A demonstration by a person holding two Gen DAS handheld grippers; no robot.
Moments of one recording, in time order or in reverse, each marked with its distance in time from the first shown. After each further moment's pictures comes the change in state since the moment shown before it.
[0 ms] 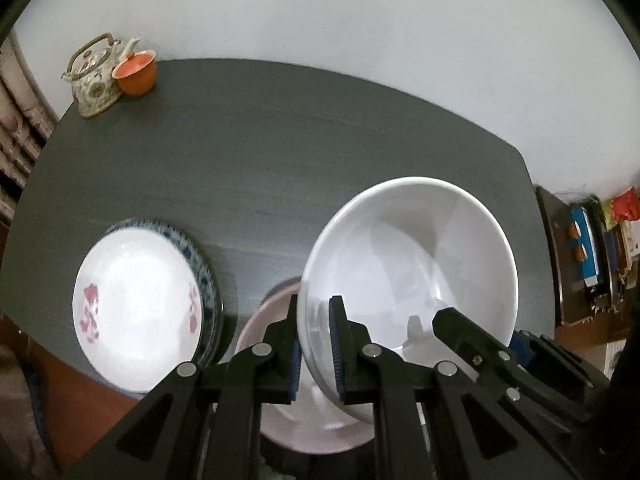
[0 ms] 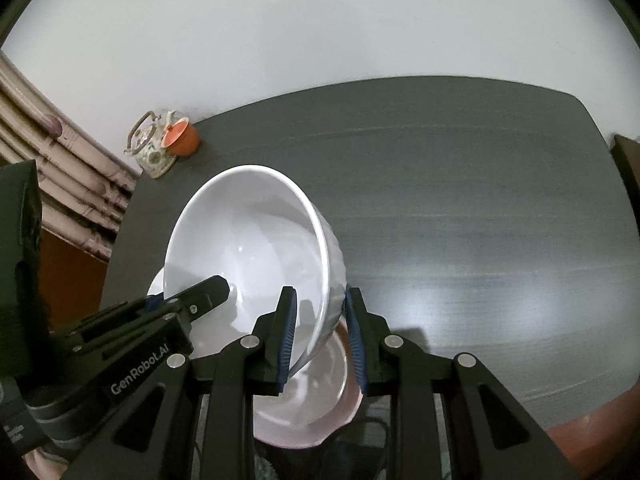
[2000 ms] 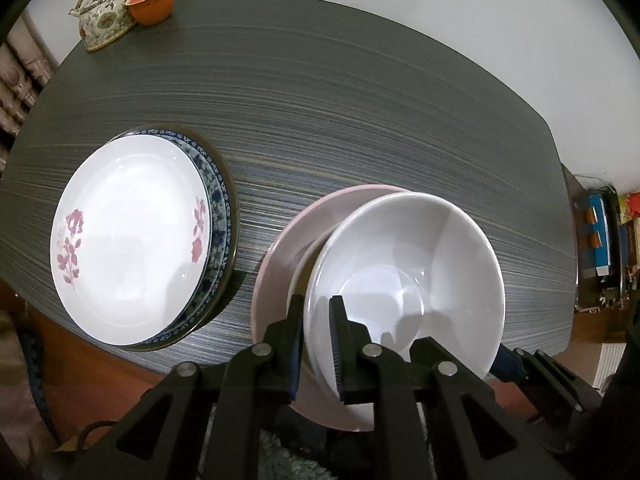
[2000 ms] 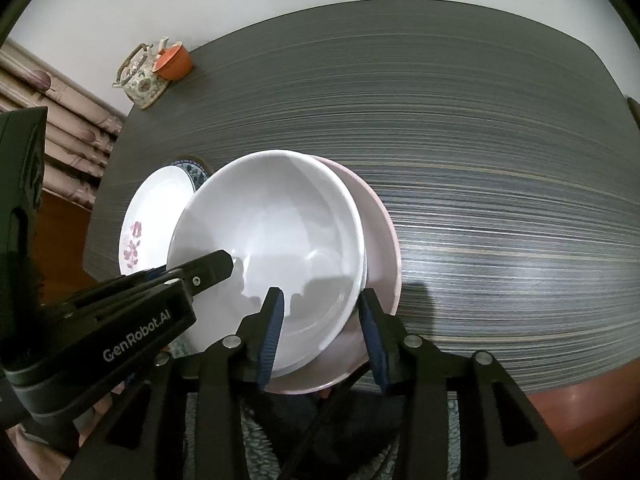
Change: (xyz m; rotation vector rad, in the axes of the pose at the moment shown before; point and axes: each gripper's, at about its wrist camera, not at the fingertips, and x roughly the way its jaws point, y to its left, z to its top) left arm 0.031 0.017 -0.044 -0.056 0.133 0.019; right arm 0.045 -0.006 -0.062 -0.013 0.174 -0.002
